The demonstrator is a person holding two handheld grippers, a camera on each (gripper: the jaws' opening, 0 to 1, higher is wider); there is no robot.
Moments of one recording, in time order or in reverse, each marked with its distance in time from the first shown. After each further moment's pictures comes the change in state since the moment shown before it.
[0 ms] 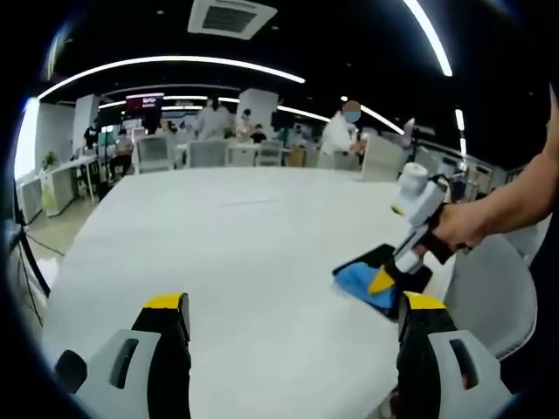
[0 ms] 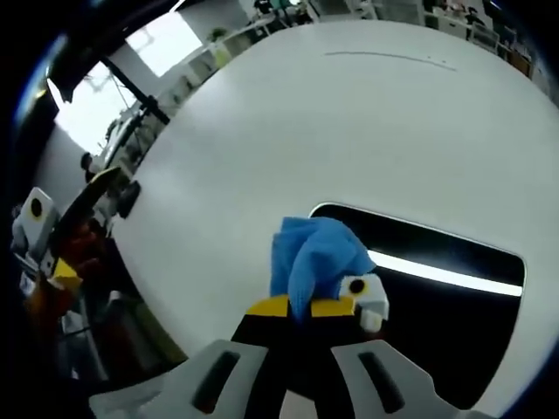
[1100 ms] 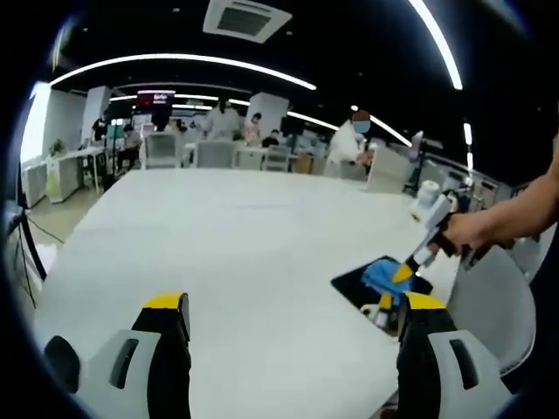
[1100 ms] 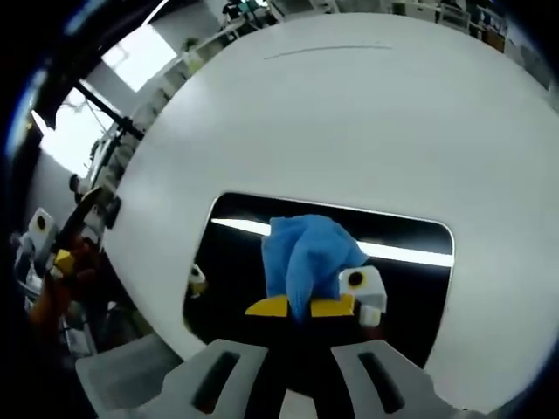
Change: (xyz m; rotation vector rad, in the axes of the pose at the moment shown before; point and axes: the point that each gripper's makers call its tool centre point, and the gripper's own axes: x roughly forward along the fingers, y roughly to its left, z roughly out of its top) left arm 0.006 -0.003 0.004 -0.048 -0.031 0.016; right arm -0.044 -0.092 -0.024 0.101 0.001 -0.052
